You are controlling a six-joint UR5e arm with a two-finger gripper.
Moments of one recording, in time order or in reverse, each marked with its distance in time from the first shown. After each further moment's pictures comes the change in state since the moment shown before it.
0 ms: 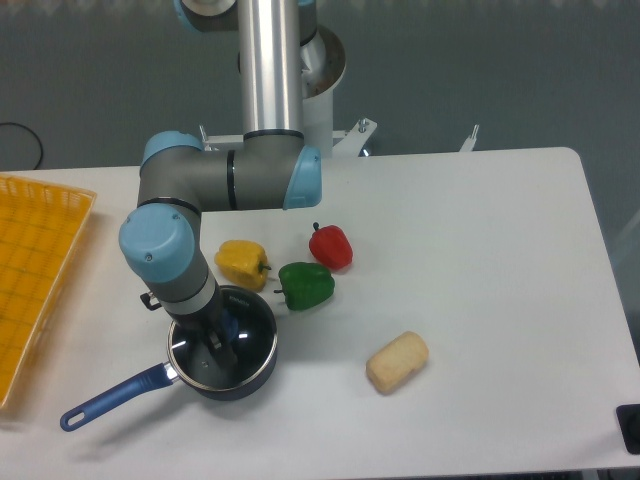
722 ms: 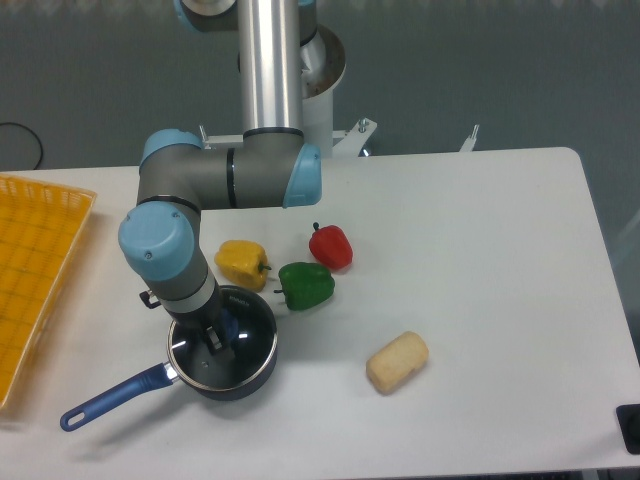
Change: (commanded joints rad) arm 0.000 0.008 0.002 -0.003 -0.005 0.002
